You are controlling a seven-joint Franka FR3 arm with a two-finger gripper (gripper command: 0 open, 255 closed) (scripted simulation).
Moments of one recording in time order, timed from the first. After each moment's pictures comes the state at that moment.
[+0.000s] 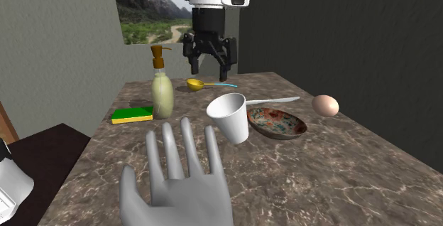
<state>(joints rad) -0.12 -0.02 -0.58 -2.17 -0.02 2.12 -0.60</state>
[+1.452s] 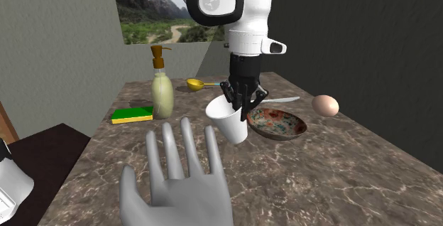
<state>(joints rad) -0.25 0.39 -0.57 -1.96 0.25 2.24 -0.85</state>
